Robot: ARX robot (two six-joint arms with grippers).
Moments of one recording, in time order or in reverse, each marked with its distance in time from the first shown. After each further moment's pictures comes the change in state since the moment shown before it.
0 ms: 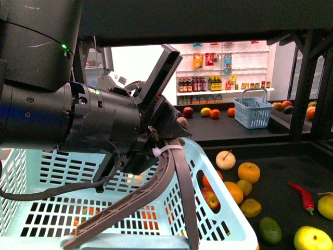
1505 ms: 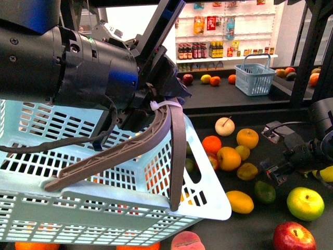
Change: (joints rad) left arm -0.005 0.001 0.000 -0.002 -0.011 0.020; right arm -0.132 2.503 1.649 -0.033 -0.373 -0.501
